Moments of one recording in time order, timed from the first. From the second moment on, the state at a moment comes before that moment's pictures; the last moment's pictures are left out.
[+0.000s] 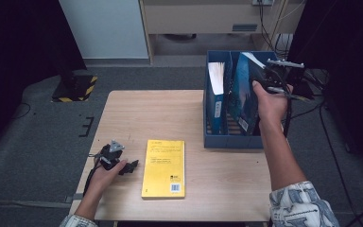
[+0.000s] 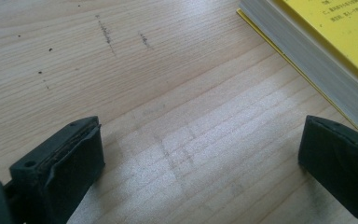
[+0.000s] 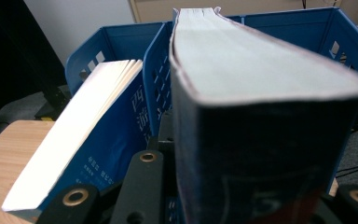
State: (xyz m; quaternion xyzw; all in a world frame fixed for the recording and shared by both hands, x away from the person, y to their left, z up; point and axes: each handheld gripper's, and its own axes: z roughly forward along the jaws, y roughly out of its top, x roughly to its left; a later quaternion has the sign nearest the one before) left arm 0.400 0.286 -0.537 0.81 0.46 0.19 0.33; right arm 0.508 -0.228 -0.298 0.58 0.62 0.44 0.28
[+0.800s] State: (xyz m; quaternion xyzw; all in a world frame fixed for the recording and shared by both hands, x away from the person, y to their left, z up) left arm 0.401 0.284 -0.537 0.81 0.45 0.19 0.33; right arm 0.520 -0.222 -0.304 0.58 0.63 0.44 0.29
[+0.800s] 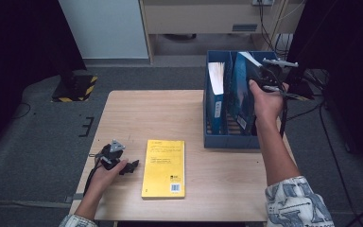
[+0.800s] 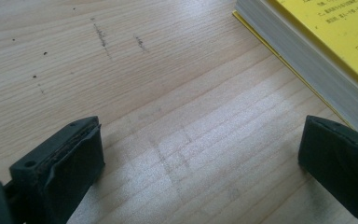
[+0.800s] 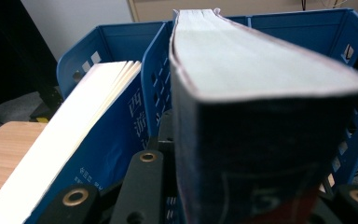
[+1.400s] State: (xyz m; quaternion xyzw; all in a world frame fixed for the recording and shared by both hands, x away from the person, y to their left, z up) left arm 0.400 0.284 -0.537 0.81 0.45 0.19 0.33; right arm 0.522 -0.222 -0.316 0.58 0.63 0.44 0.29
